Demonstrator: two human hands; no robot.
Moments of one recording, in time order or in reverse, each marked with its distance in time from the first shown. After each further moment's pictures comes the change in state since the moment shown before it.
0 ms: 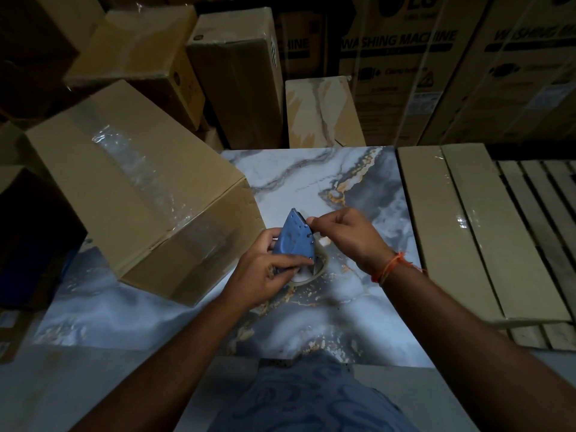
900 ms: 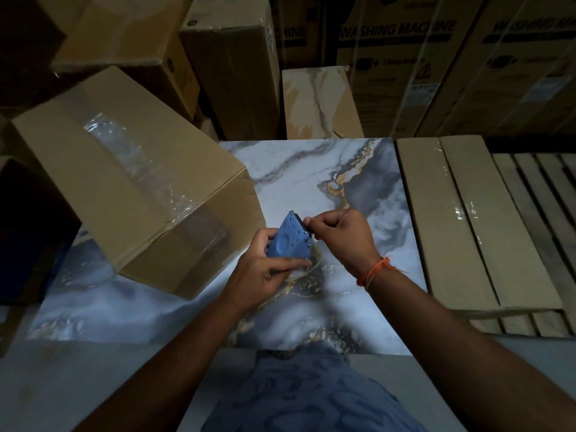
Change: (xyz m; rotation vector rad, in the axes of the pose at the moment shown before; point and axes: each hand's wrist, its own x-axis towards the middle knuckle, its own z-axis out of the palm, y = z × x) left_hand -0.018 -0.017 0.007 0.013 0.015 0.072; right_hand -0.004 0.019 0.028 0.021 0.250 0.035
